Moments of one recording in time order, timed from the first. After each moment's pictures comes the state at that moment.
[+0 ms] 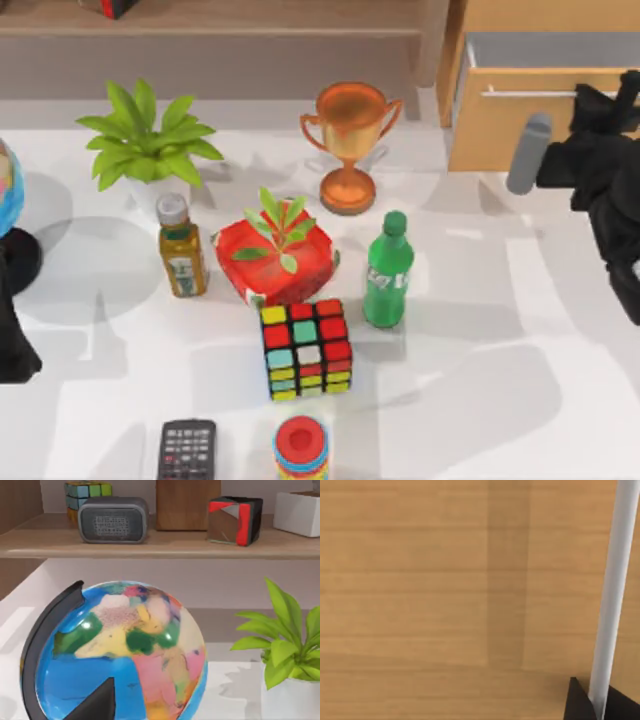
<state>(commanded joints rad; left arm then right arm) 0.00 0.00 0.00 0.00 0.00 0.00 0.20 2.16 0.79 1.37 0.24 -1.55</state>
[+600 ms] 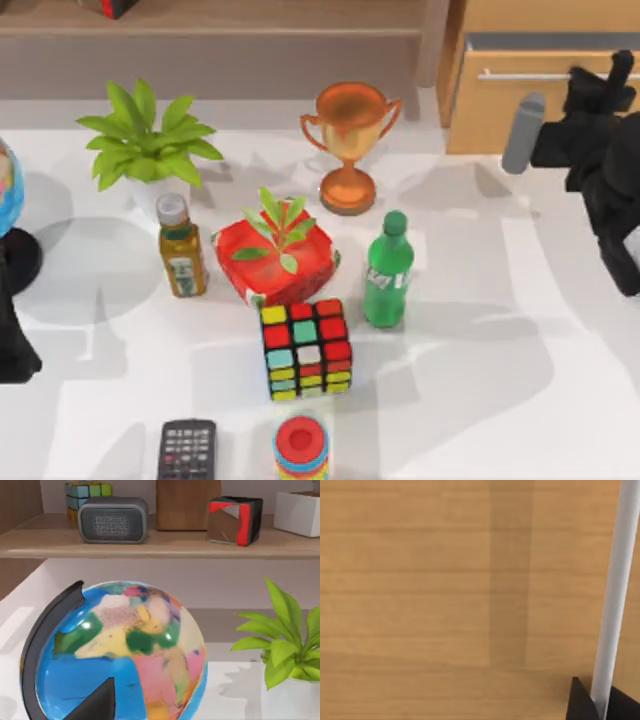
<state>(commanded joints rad) 0.00 0.00 0.00 0.00 0.00 0.00 0.19 2.21 0.90 1.30 0.22 -1.55</state>
